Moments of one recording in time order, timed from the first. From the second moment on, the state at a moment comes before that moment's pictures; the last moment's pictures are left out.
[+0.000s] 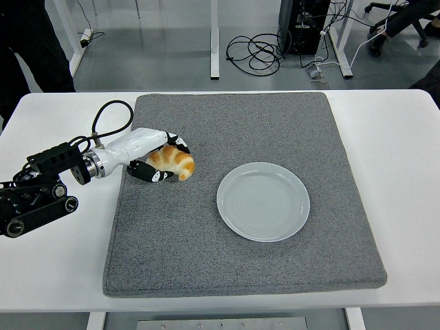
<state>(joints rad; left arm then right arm) -1.05 0.49 -0.03 -1.06 1.27 0.27 -0.32 -0.12 0.00 0.03 0.15 -0.08 -0.06 0.22</state>
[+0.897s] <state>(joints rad) -1.45 0.58 -0.03 -1.06 1.25 0.16 -0.32 -0.12 0.00 0.03 0.15 -0.08 -0.06 0.22</state>
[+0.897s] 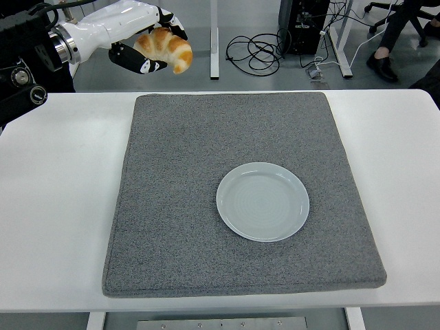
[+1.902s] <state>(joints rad) -1.52 0.15 0.02 -0.90 1.25 0.15 -0.32 -0.12 0.00 0.03 0.15 -0.08 -0.06 0.22</state>
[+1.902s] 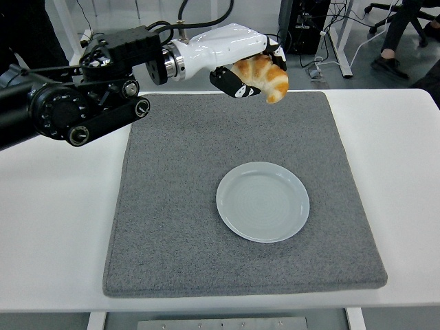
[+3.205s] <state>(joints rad) -1.45 0.00 0.26 -0.87 1.27 0.16 -0.40 -0.12 0.00 0.03 0.15 -0.08 -0.06 0.22</state>
